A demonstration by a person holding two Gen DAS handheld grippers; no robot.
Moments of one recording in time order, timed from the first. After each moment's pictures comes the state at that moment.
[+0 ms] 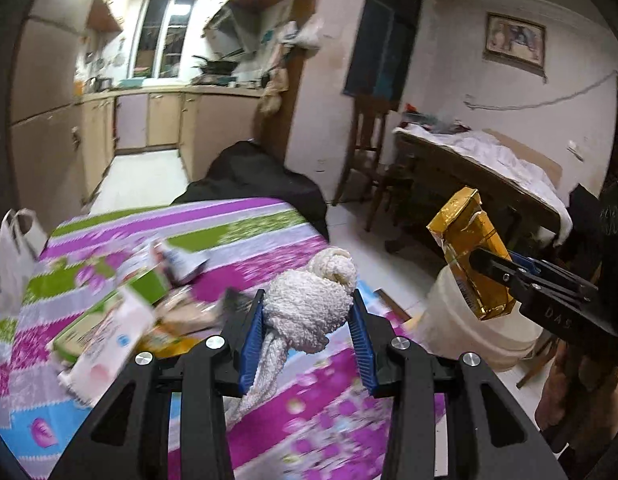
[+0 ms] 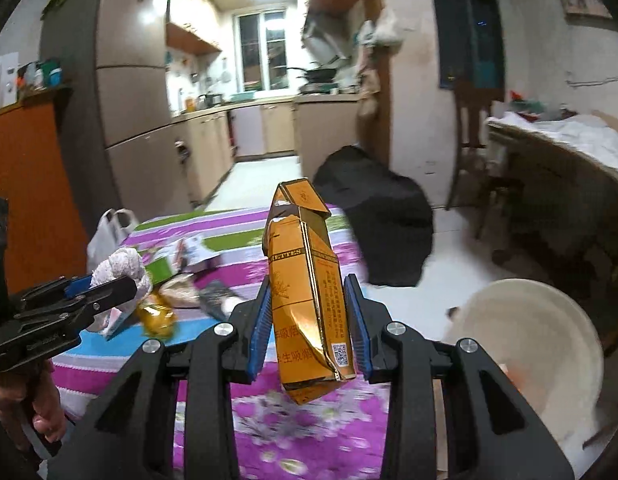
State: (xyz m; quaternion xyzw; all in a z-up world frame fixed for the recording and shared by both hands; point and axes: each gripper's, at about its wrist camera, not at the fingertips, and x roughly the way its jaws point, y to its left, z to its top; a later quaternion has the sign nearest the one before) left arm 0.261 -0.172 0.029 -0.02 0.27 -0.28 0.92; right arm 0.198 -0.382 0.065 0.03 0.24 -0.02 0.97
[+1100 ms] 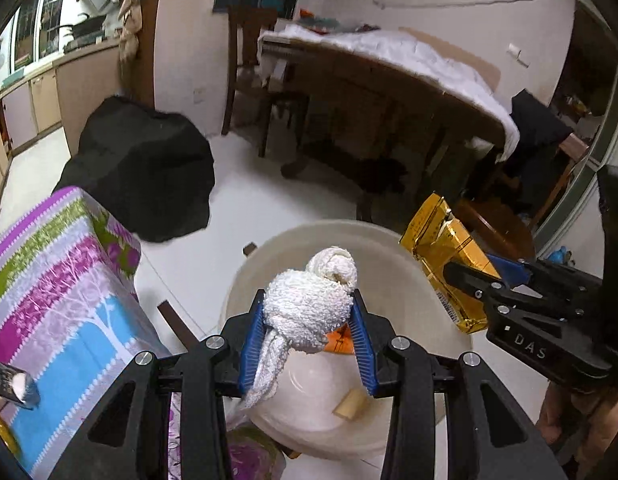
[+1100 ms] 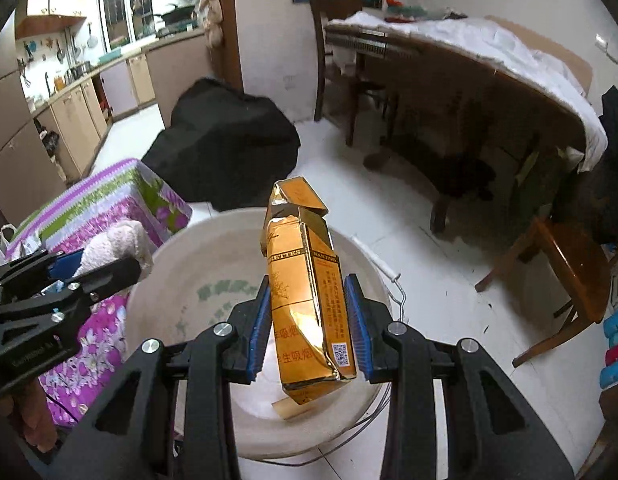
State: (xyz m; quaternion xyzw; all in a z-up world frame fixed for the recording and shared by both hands) left arm 0.294 -0.528 -0.008 0.09 0.40 -0.42 0.81; right arm 0.184 -0.618 0.022 0.09 0.40 -0.19 0.89
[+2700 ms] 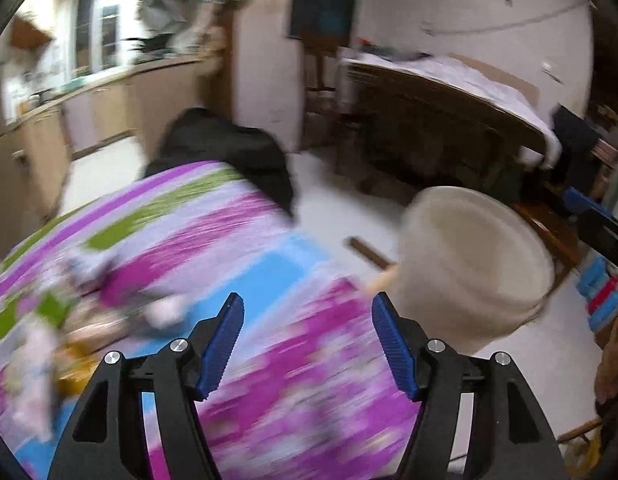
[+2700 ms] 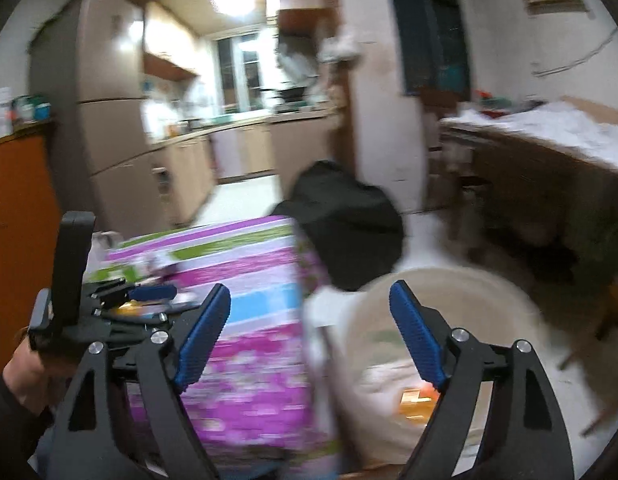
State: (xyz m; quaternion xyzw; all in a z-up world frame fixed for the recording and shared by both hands) left arm 0.294 -0.257 -0.030 0.09 0.33 -0.31 0.89; right arm 0.137 -0.433 0.052 0.06 0.22 0.02 0.97
